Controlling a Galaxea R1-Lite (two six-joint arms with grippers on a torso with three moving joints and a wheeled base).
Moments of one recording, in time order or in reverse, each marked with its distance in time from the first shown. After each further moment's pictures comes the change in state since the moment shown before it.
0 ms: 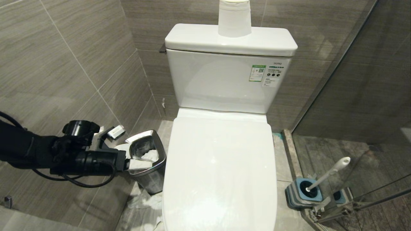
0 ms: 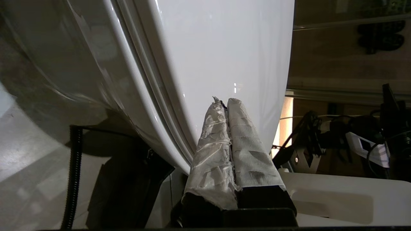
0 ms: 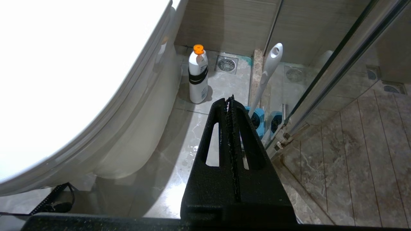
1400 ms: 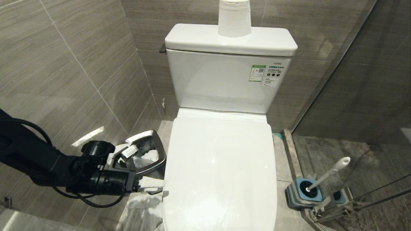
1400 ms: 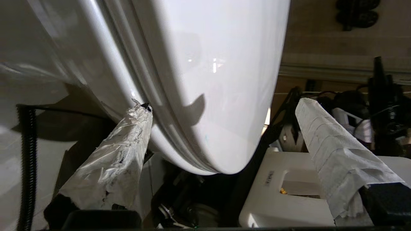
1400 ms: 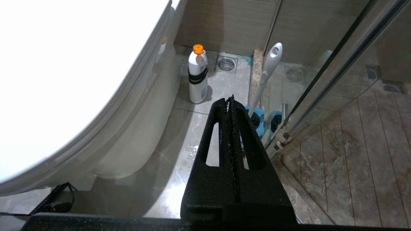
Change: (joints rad) left arm -0.064 0.101 0.138 -0.126 -0.063 0.009; right arm 0.000 0.000 0.000 0.000 0.000 0.000
